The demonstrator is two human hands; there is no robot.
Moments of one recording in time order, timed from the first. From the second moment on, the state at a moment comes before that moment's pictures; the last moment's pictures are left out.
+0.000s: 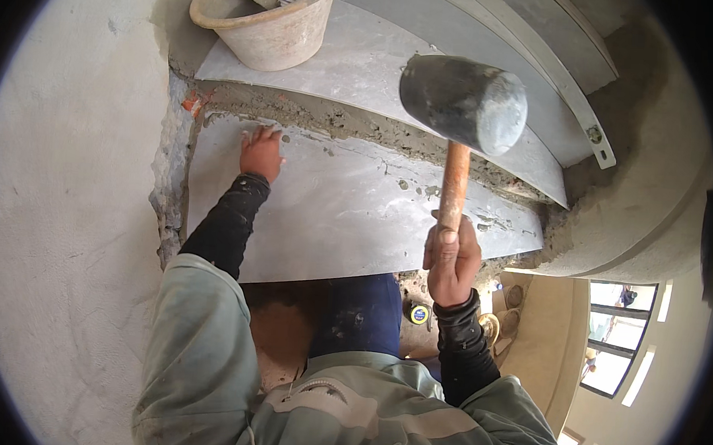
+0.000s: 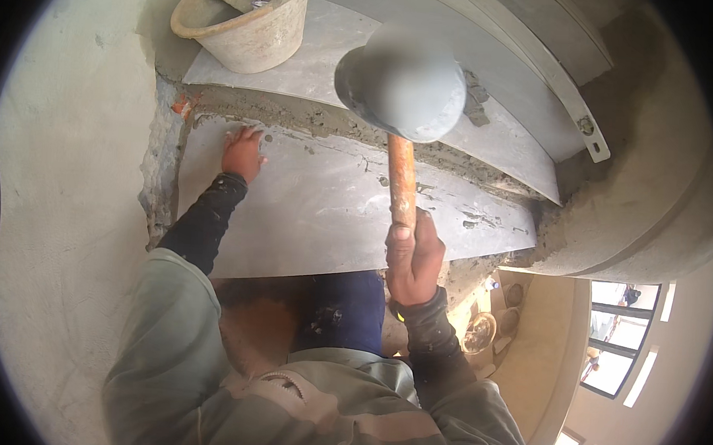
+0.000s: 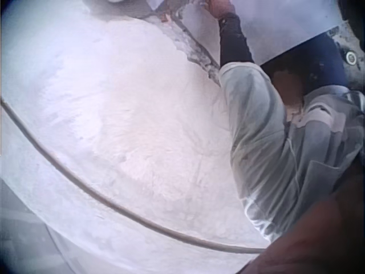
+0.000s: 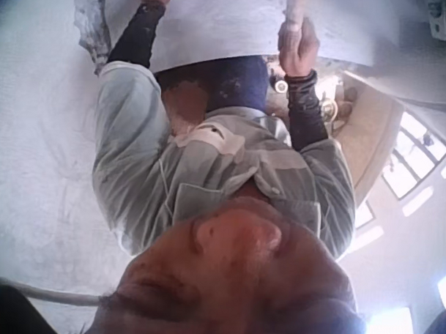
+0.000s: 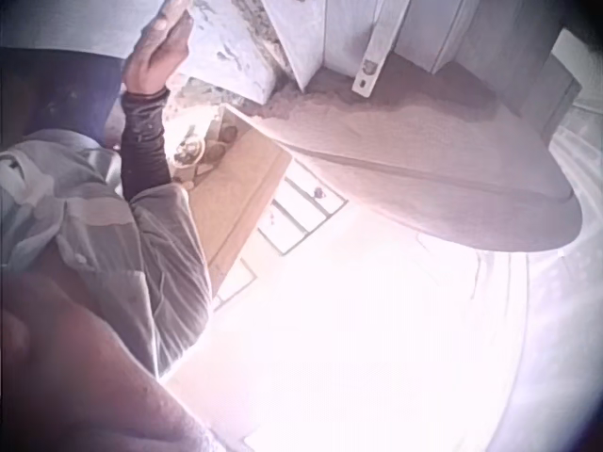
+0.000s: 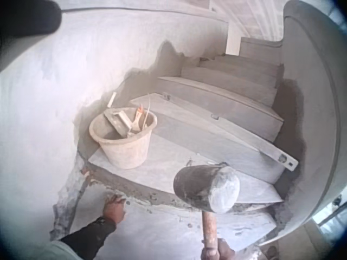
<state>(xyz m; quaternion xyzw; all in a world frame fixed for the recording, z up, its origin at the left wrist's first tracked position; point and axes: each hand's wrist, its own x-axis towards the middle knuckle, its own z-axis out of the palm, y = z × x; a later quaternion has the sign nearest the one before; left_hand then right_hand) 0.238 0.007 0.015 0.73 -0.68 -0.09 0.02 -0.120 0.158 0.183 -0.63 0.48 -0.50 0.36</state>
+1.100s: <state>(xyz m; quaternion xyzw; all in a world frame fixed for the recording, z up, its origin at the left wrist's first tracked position) 0.077 0.010 0.032 0.68 -0.69 -0.22 -0.11 -0.150 0.157 0.080 -0.64 0.50 -0.52 0.26</state>
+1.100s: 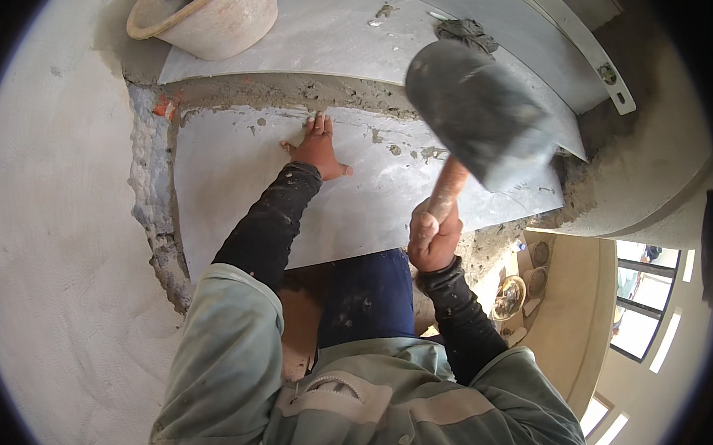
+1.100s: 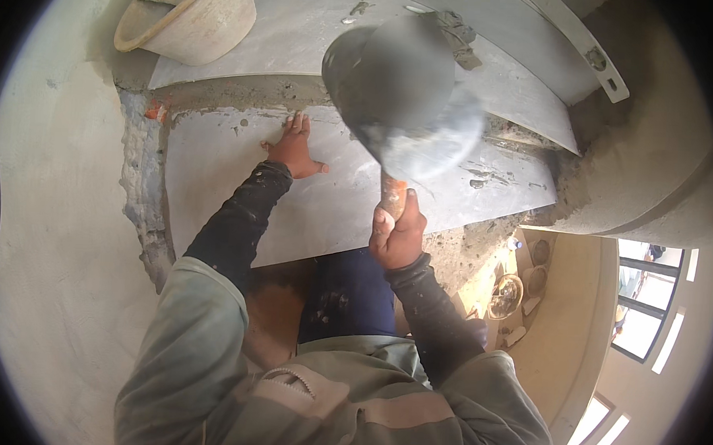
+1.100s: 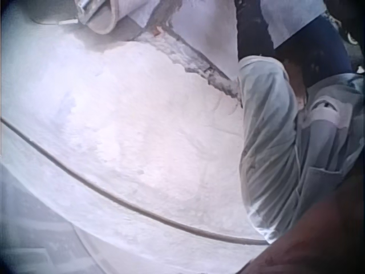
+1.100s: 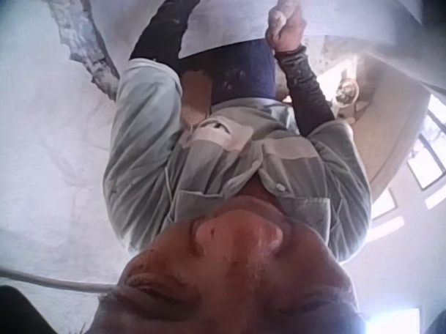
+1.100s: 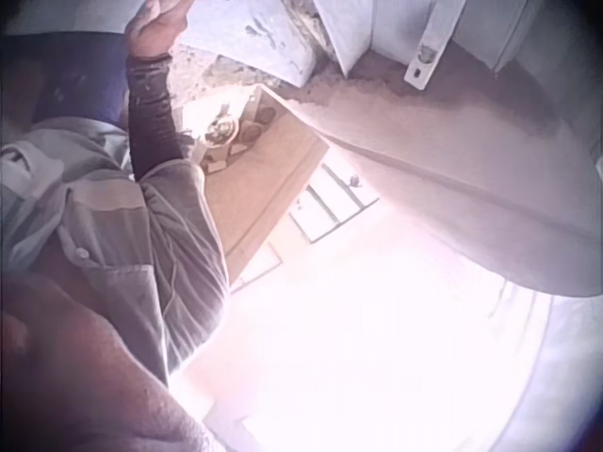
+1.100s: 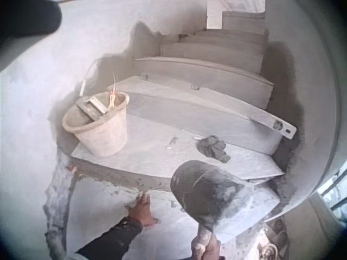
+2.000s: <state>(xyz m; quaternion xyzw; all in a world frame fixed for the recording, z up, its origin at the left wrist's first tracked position) -0.014 0.032 0.016 0.62 -0.76 -0.18 -0.08 -0.242 0.218 0.116 -0.52 0.53 -0.64 0.18</state>
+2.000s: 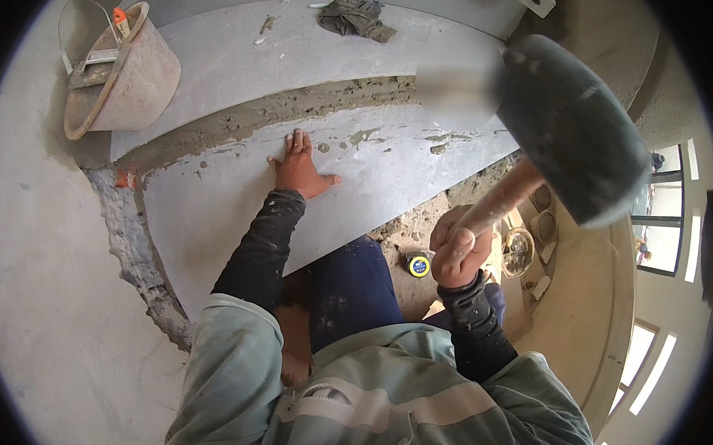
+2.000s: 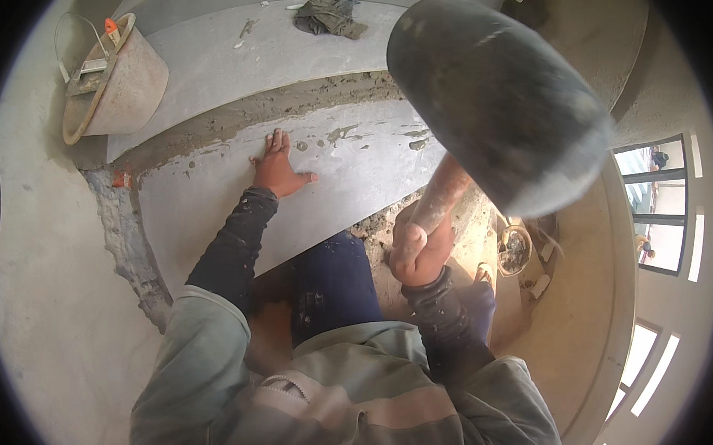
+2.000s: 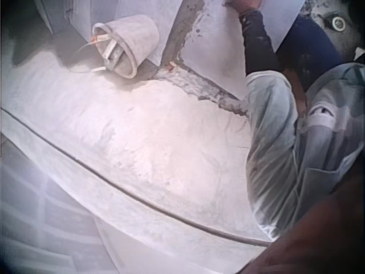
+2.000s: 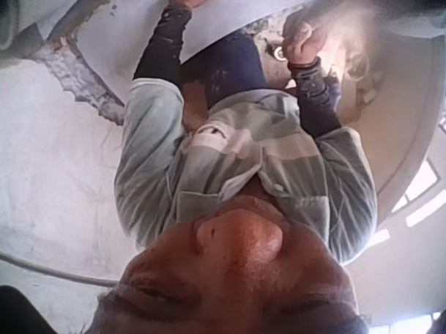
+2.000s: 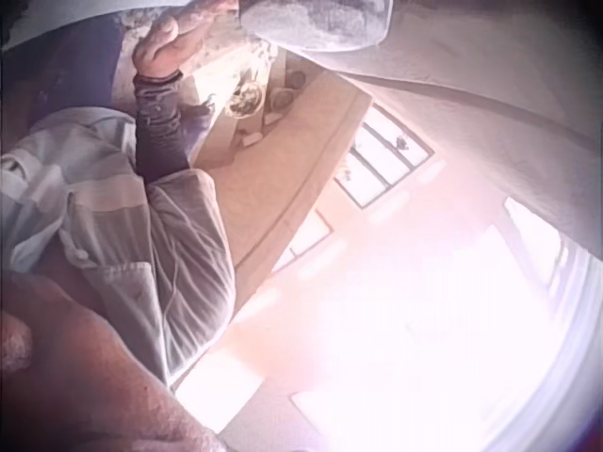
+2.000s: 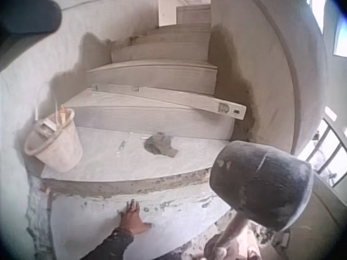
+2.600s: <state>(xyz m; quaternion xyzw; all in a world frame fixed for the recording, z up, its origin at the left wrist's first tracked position) -0.022 0.008 0.016 0.63 -0.74 -0.20 -0.13 -0.260 0.196 0.042 -0.55 0.71 -0.37 0.24</state>
